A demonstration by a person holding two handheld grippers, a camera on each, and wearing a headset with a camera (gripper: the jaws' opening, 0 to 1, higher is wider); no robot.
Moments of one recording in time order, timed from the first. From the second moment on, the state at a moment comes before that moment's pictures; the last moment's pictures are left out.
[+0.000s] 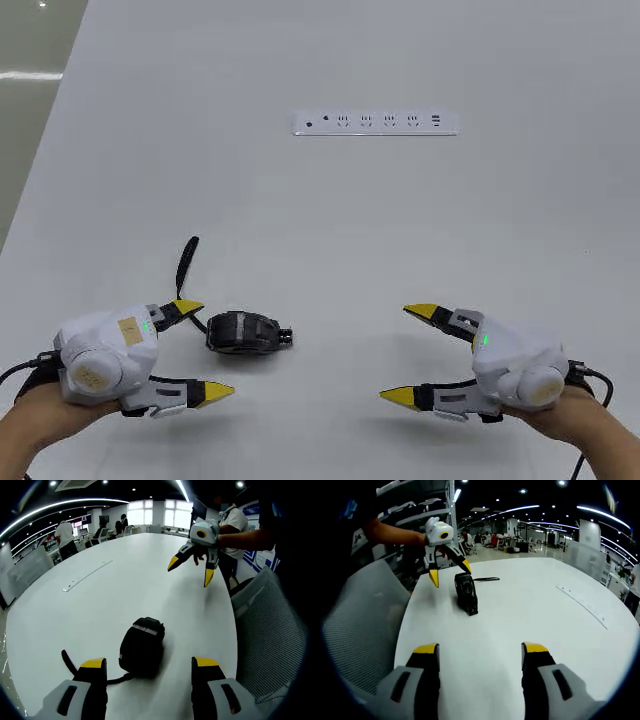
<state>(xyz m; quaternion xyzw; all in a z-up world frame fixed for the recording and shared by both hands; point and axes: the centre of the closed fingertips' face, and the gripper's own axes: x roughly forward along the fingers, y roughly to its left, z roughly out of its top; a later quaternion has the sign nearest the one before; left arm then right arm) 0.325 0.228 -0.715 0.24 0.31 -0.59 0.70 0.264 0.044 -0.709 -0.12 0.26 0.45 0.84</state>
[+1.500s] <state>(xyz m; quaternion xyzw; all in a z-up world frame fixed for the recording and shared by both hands) 0.339 0.220 -0.740 0.30 0.33 -0.62 0.65 0.310 0.132 -0.747 -0.16 0.24 0.54 0.79</state>
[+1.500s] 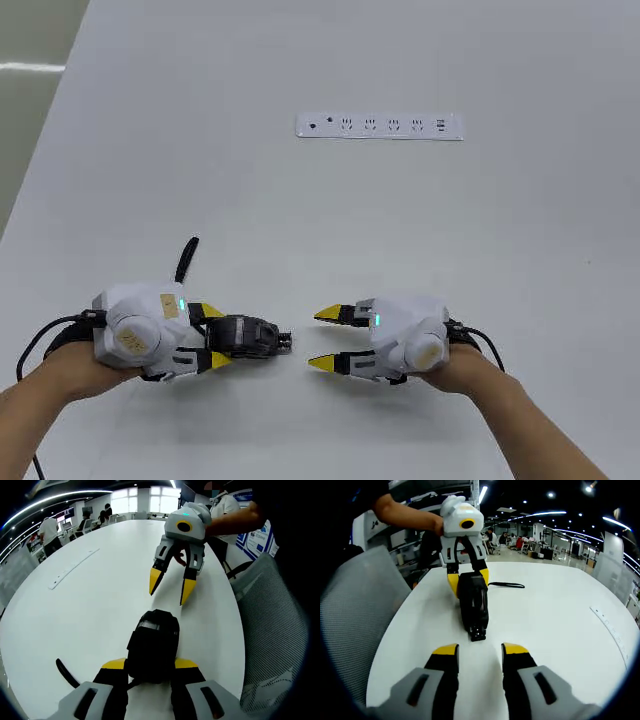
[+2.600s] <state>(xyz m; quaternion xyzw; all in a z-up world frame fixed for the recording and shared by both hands) 0.341 0.220 -0.742 0.30 0.33 -0.63 0.63 0.316 0.163 -0.771 -0.18 0.25 0.58 0.75</state>
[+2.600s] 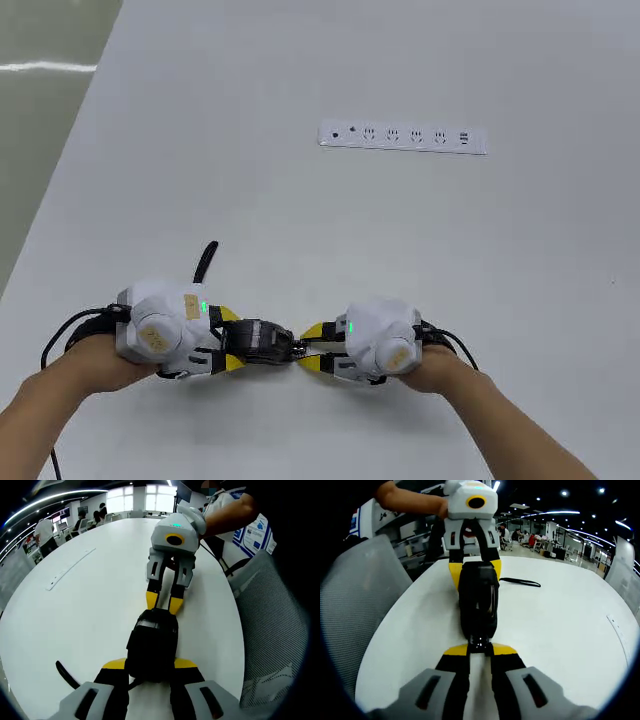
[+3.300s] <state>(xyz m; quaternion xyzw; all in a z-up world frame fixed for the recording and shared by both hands) 0.339 0.221 -0.742 0.30 0.34 -0.63 0.63 0.317 0.163 -0.771 -0.20 0.25 0.59 0.74</state>
